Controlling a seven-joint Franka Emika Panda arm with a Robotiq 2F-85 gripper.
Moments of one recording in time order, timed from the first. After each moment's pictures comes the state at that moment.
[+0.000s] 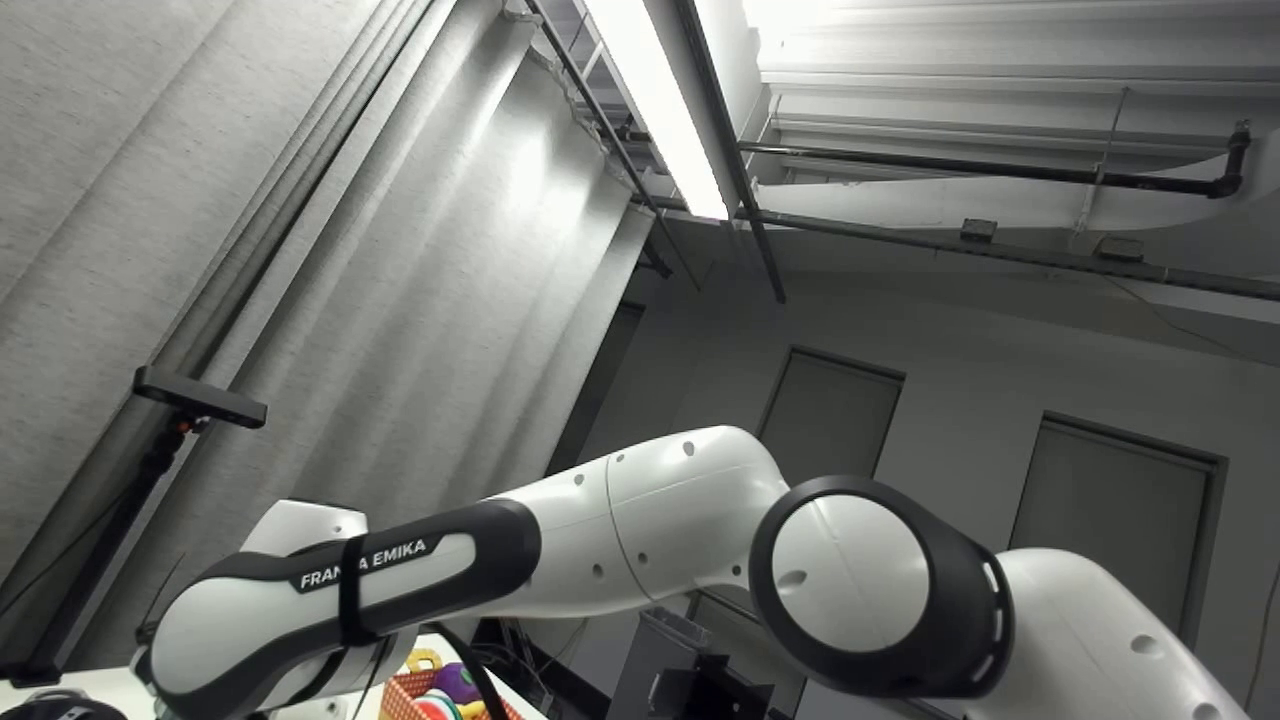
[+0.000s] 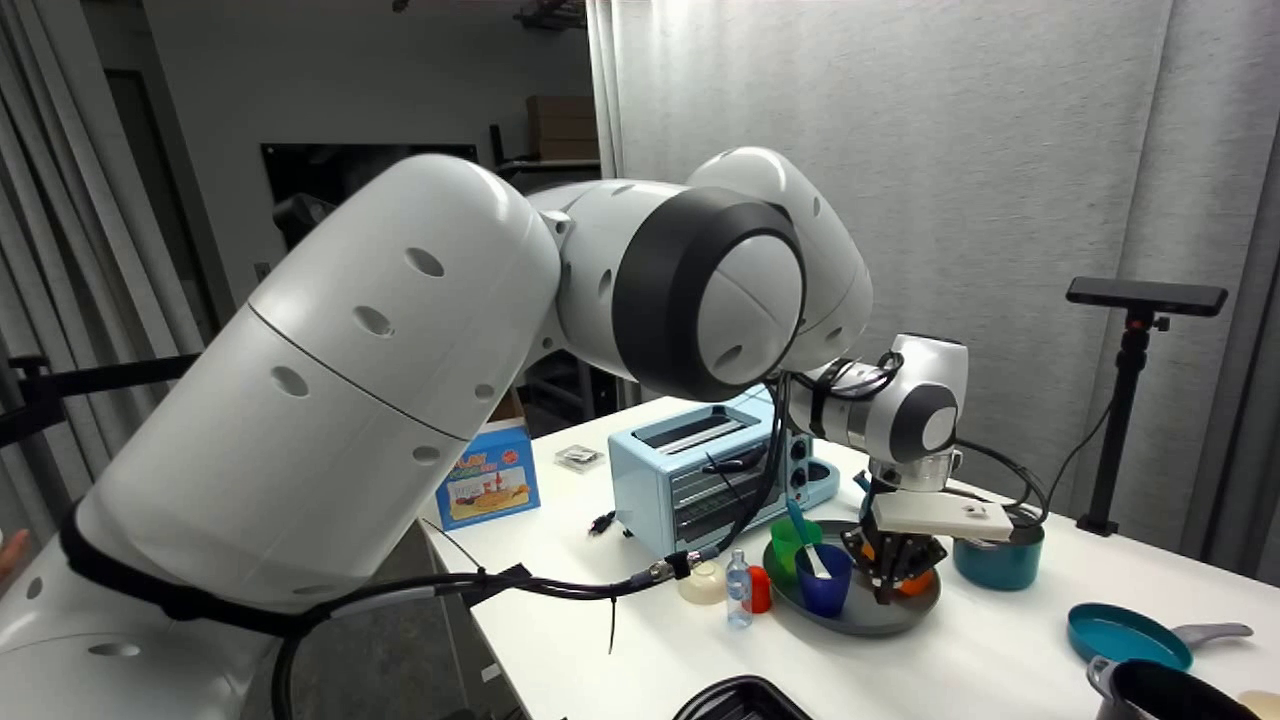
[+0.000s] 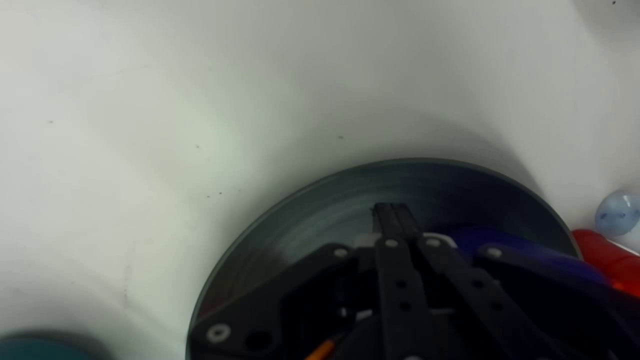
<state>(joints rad) -0.08 0.80 0.16 -1.49 -0.08 2.20 -0.77</state>
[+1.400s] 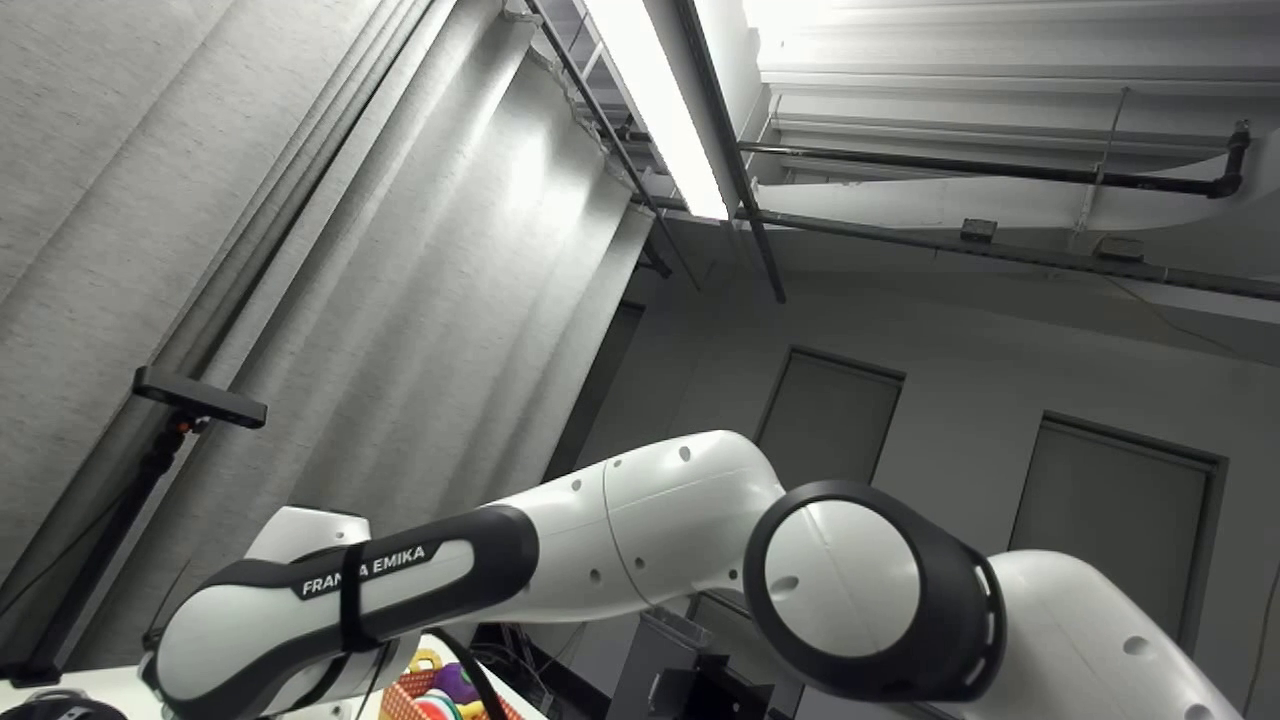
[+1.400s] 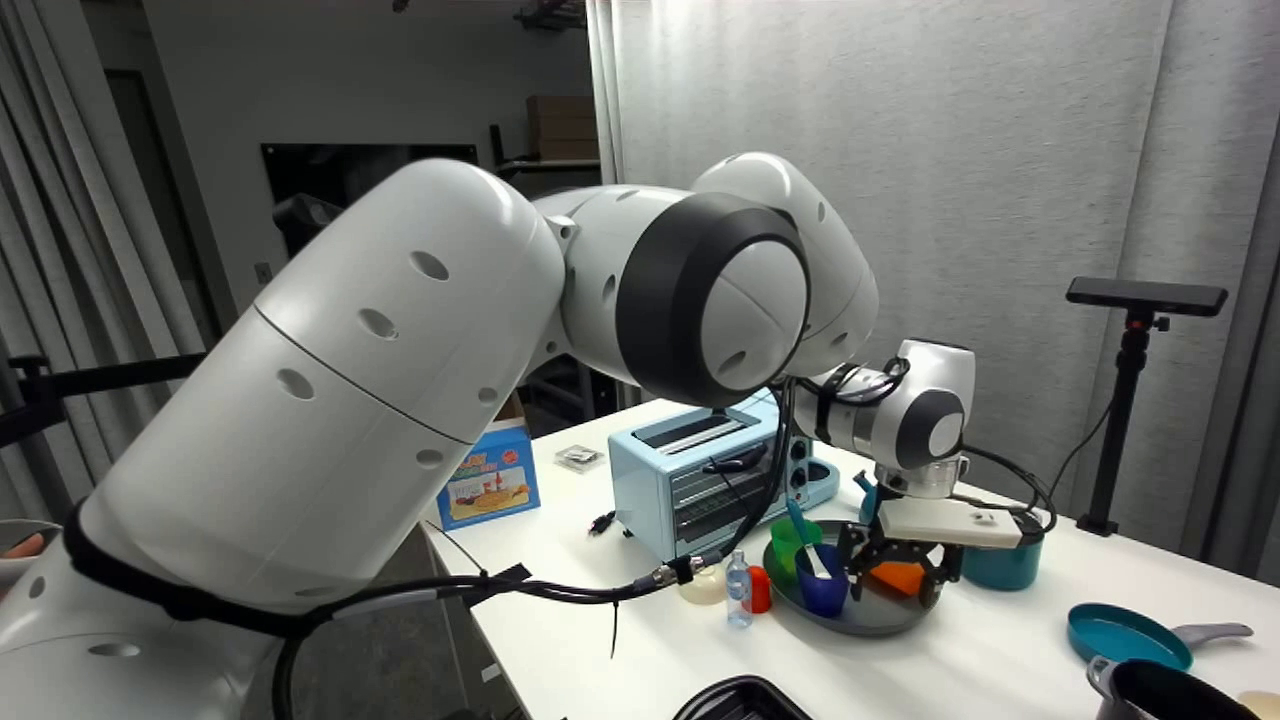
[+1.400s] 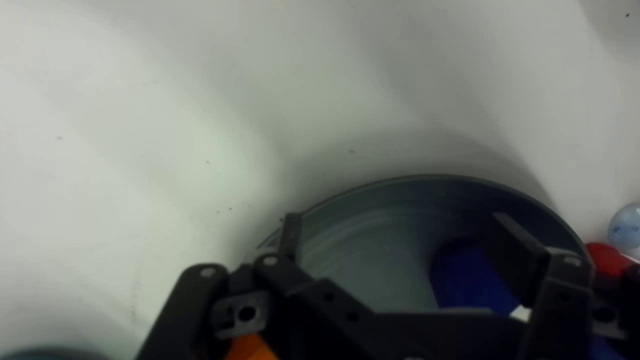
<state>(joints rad) -0.08 0.81 0.15 -1.49 -0.08 2.20 -0.78</state>
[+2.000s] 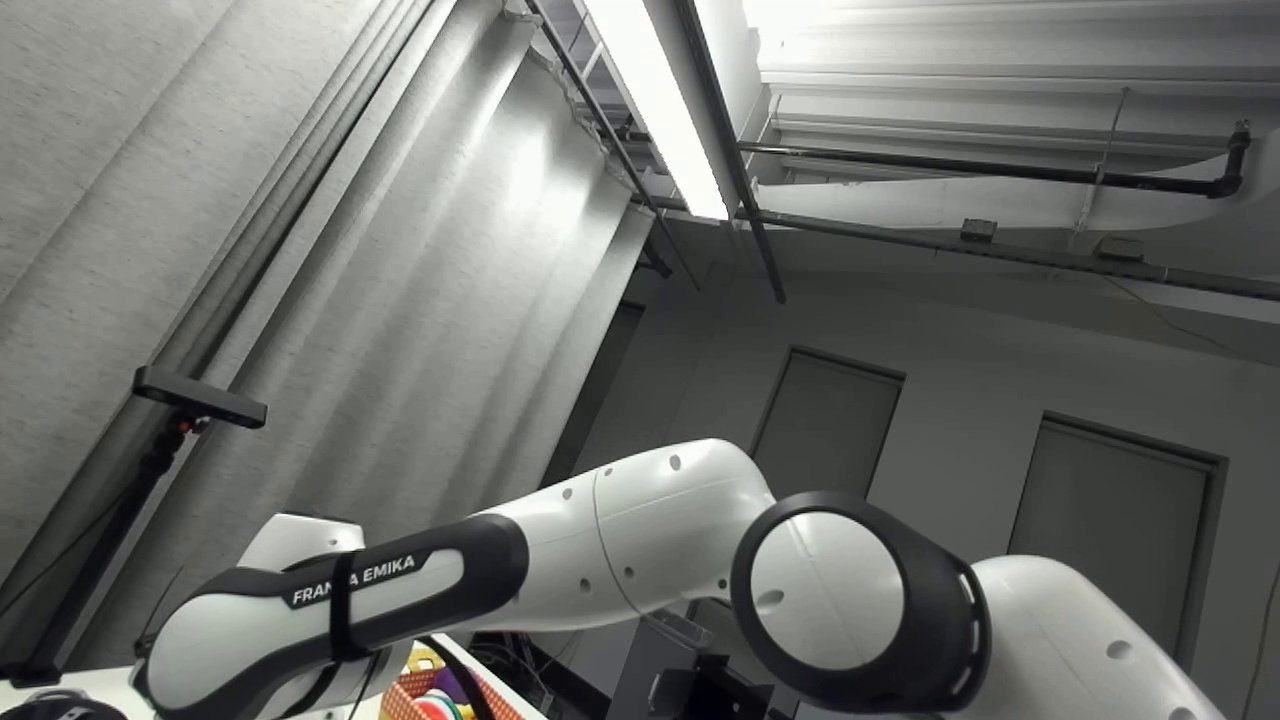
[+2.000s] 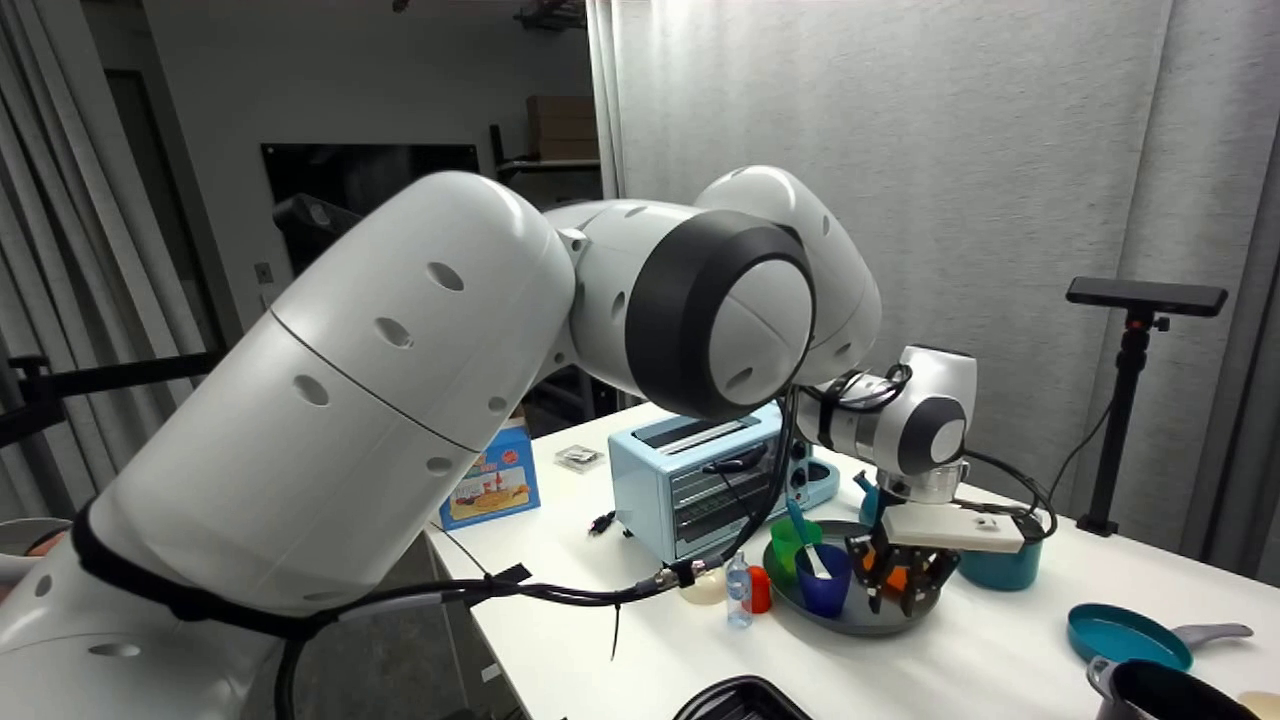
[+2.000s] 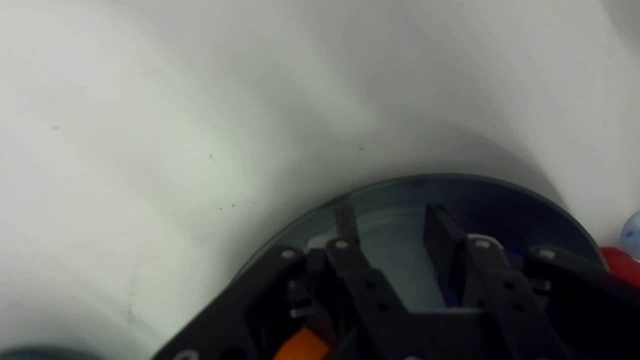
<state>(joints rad) -0.08 0.84 0.15 -1.46 -0.09 2.20 -0.80</state>
